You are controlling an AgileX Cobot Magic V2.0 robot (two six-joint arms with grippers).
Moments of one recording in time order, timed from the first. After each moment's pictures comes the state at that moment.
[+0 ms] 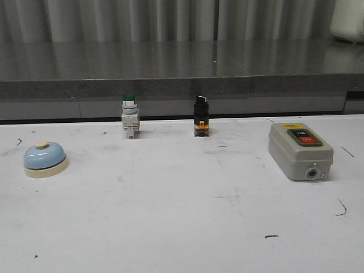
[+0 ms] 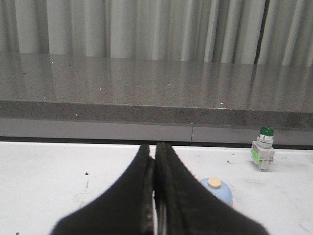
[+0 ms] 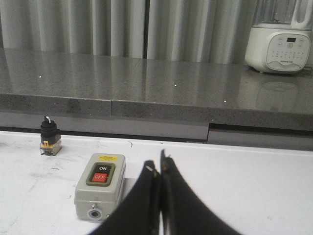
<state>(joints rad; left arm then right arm) 0.01 -0.01 0.00 -0.01 0.04 -0.05 0.04 -0.01 0.03 0.08 -0.01 -0.07</state>
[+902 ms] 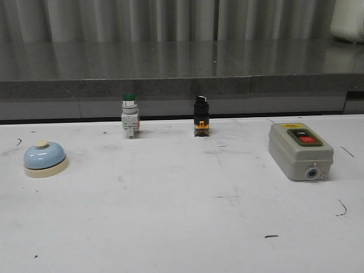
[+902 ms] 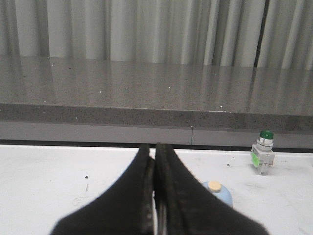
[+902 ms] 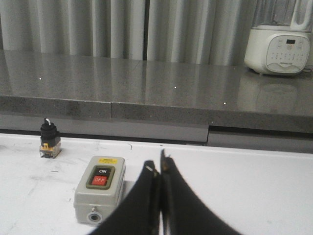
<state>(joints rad) 0.01 -0.01 0.00 -0.01 0.02 -0.05 0.04 -0.01 0.03 0.08 -0.03 -0.07</state>
